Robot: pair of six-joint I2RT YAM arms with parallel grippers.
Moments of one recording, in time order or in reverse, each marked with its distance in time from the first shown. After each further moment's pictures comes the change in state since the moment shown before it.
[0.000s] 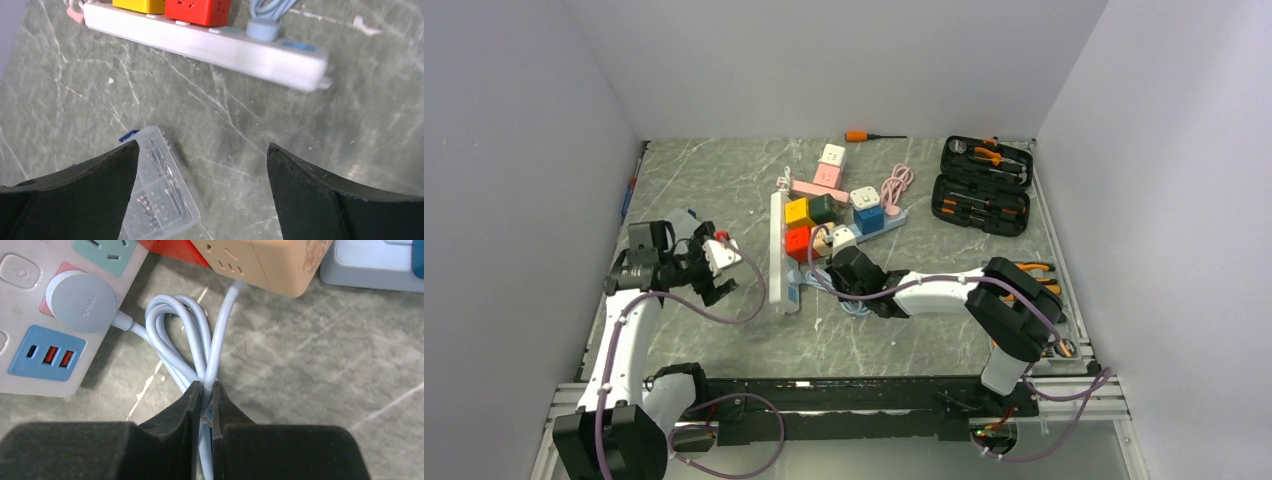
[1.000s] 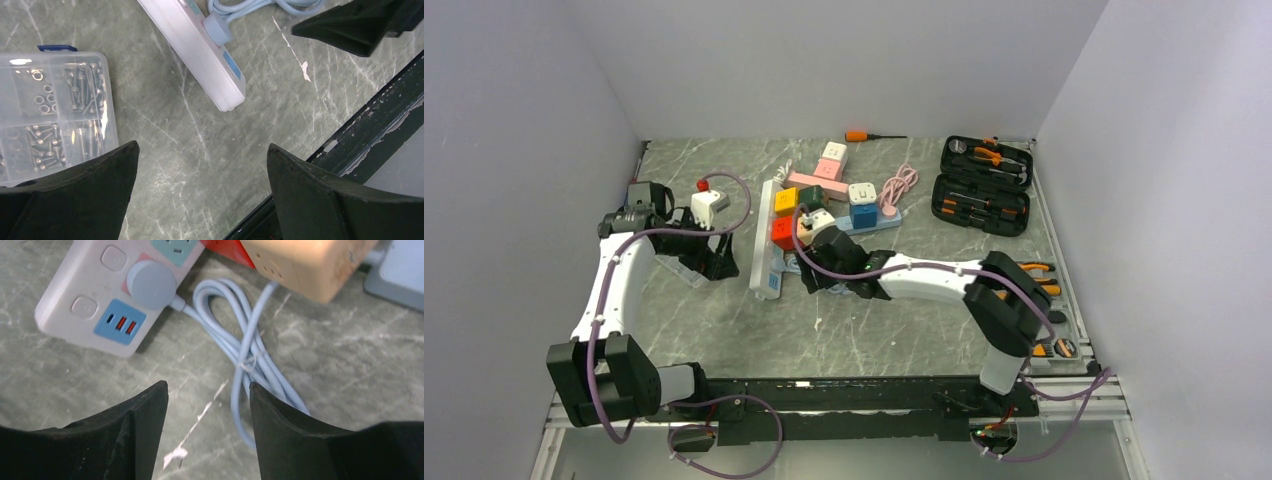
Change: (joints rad) left arm 0.000 0.303 0.296 -0.254 -0.141 -0.508; right arm -0.001 -0.012 0.196 -0.202 -0.113 0.067
